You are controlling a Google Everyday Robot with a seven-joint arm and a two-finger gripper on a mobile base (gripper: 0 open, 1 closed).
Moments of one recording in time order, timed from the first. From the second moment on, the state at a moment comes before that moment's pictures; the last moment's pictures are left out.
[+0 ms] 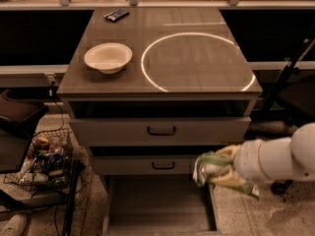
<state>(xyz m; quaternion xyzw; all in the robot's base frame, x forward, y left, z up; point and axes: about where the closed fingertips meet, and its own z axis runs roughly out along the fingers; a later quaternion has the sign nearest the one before) 0.429 -0.171 0.700 -0.57 0.75 0.12 0.32</state>
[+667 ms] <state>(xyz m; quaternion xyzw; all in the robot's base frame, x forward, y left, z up) 0.386 -0.157 0.590 -0.61 0.74 0.15 0.23</state>
